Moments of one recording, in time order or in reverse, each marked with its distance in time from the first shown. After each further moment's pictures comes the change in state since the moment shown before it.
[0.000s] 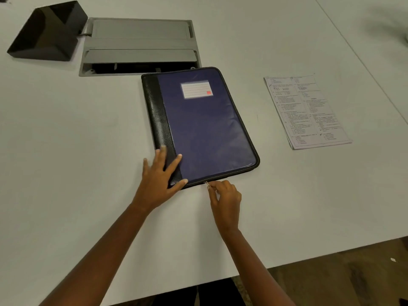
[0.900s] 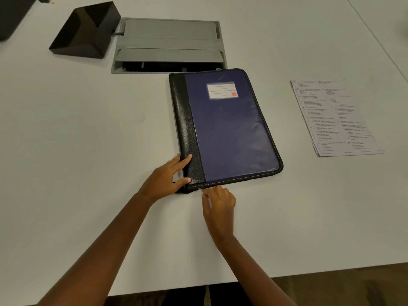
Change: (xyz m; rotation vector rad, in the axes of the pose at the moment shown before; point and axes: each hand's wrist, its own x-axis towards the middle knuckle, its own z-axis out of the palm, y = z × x) left_hand -0.007 -0.034 -0.021 -0.327 -0.055 -0.021; right_hand -0.027 -0.046 0.025 -0.082 -0.055 -0.179
